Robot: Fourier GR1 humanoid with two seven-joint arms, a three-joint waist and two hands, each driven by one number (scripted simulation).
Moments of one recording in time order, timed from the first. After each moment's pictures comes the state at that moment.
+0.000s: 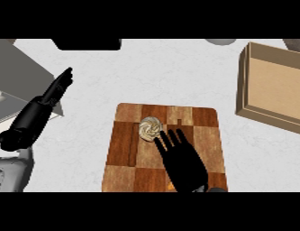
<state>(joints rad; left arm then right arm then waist) -0.20 0.27 0.00 -1.57 -0.11 -0.21 -0.06 -0.23 -0.16 0.77 -1.62 1.16 0.50 0.49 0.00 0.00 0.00</state>
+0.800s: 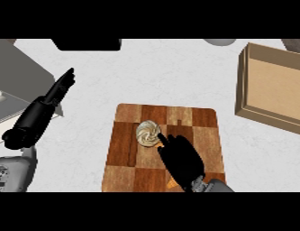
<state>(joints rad) -0.21 0.24 0.03 -1.54 -0.14 -0.23 -0.08 -0.25 -0.14 0.73 -1.48 1.27 0.33 0.26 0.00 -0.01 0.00</state>
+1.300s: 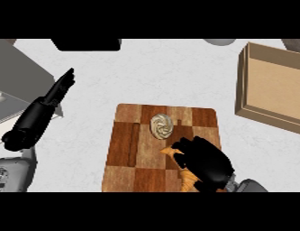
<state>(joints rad) -0.20 0.23 0.03 -1.56 -0.15 -0.24 -0.07 -0.18 -0.34 0.66 -1.56 1.15 0.16 -0.12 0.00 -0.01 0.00</state>
